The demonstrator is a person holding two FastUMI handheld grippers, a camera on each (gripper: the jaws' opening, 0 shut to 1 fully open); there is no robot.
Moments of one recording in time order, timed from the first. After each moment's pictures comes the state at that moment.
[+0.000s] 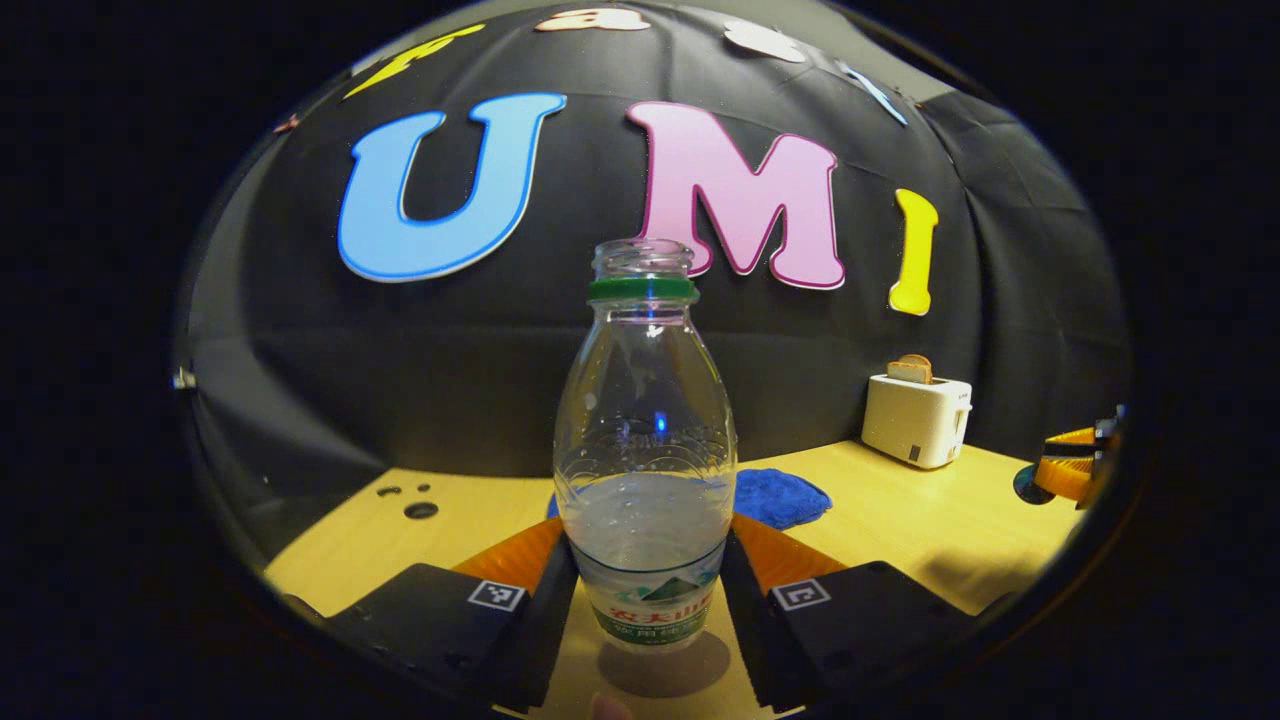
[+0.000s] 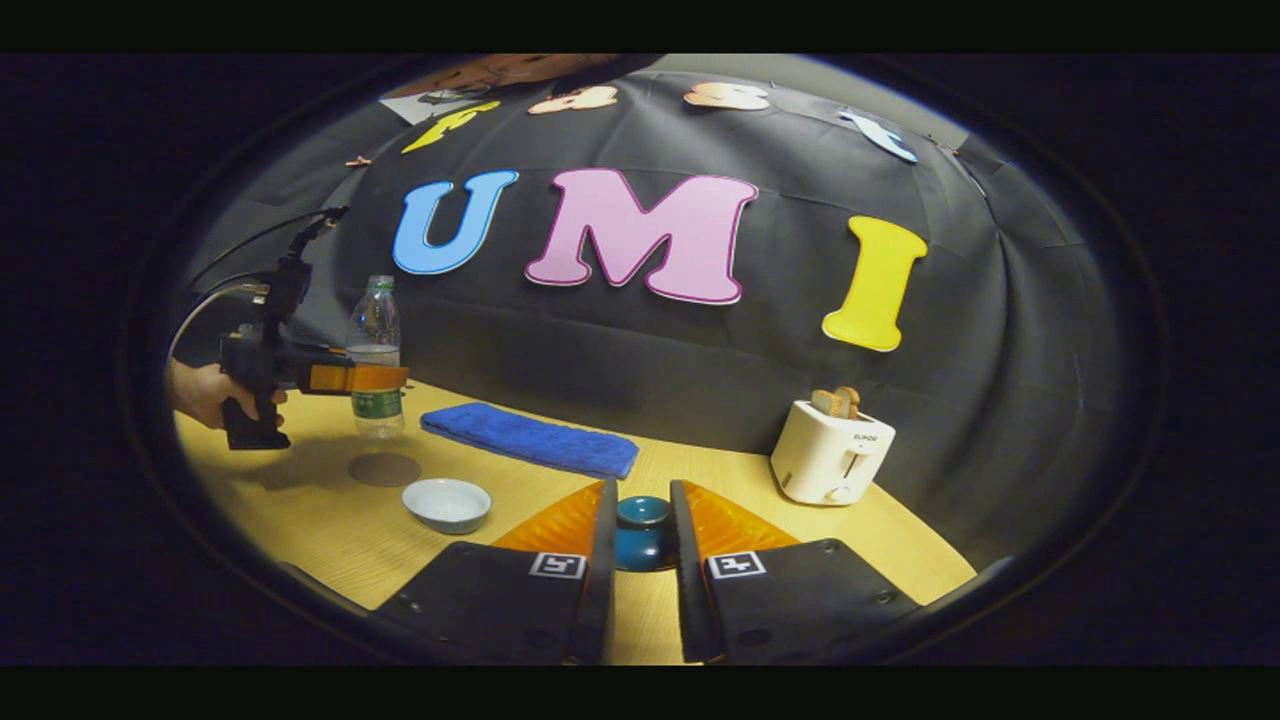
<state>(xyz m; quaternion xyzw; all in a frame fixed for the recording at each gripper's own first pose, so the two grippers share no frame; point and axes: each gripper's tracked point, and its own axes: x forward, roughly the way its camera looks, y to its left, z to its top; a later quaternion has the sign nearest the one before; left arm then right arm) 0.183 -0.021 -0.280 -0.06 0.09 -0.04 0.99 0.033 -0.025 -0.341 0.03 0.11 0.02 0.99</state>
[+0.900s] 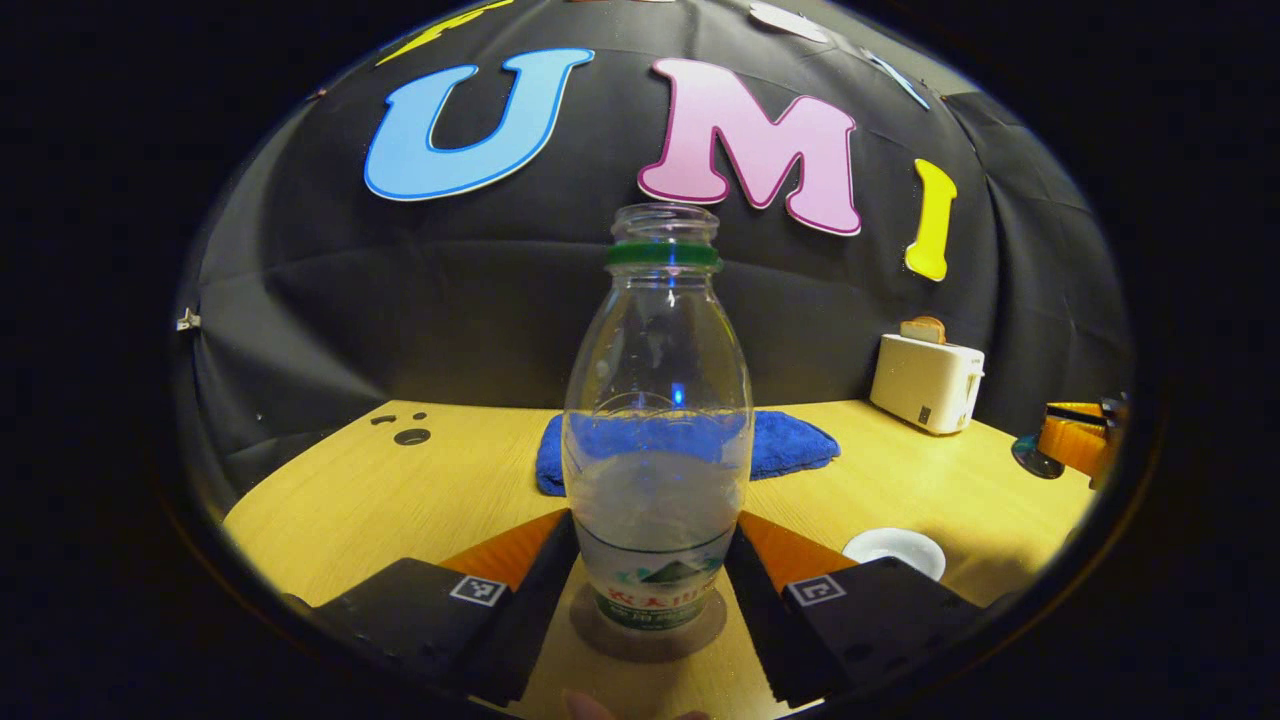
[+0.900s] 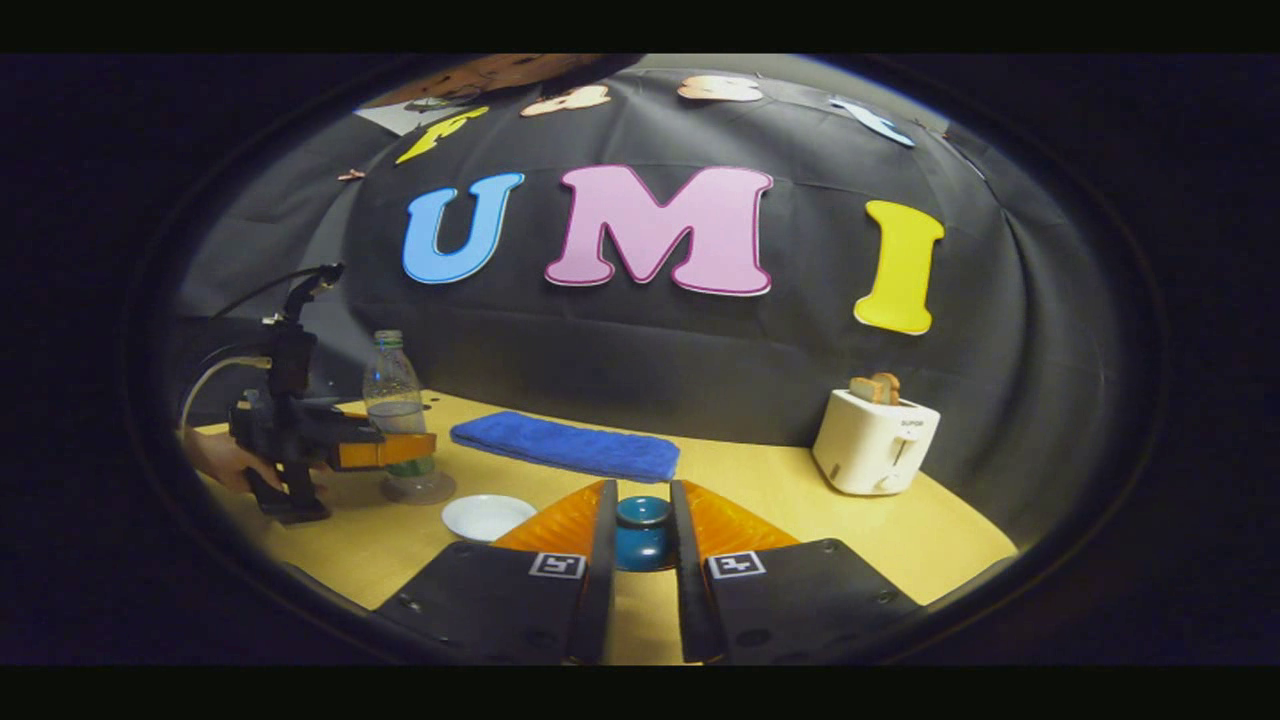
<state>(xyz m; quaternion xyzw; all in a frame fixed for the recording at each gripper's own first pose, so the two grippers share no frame) 0.164 -0.028 -0.339 -0.06 0.15 -0.03 0.99 0.053 0.027 -0.344 0.08 0.11 0.05 0.99</state>
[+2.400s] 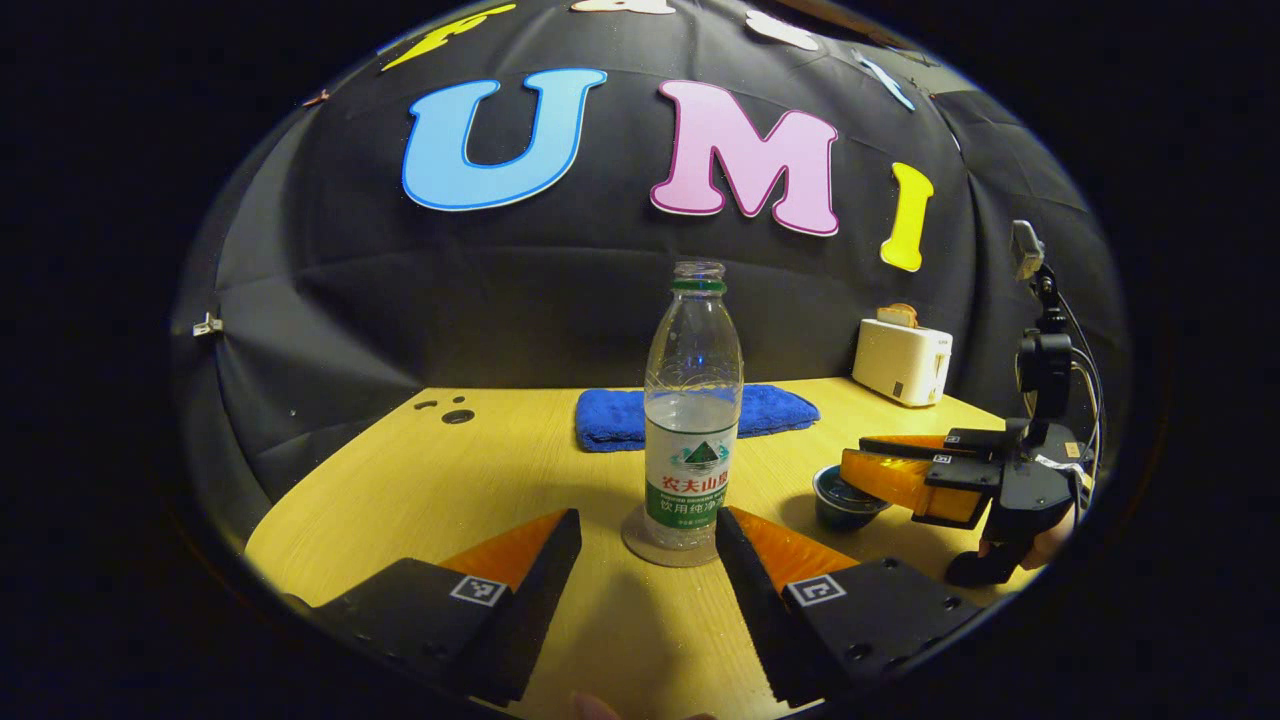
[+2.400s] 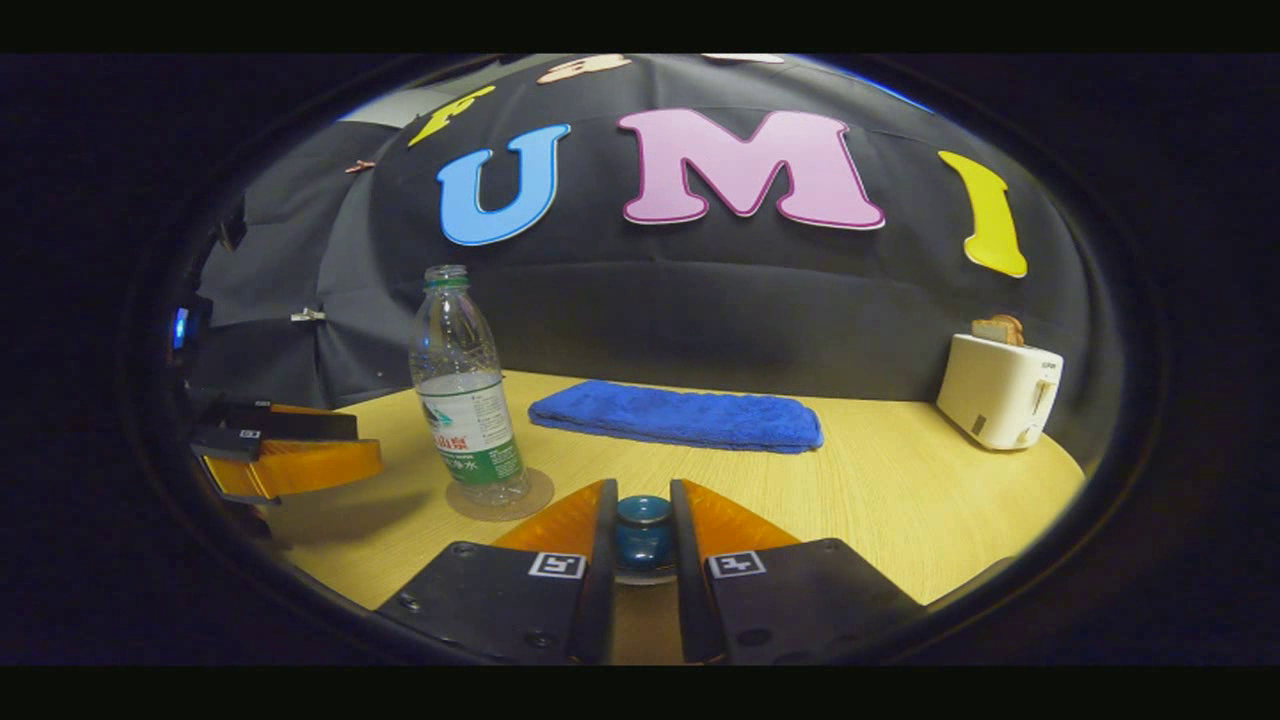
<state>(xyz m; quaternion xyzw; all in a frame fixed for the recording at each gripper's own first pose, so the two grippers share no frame) 0.068 0.005 -0.329 -0.05 0.16 -0.03 0.99 0.096 0.145 -0.393 0.12 0.17 0.13 0.97</state>
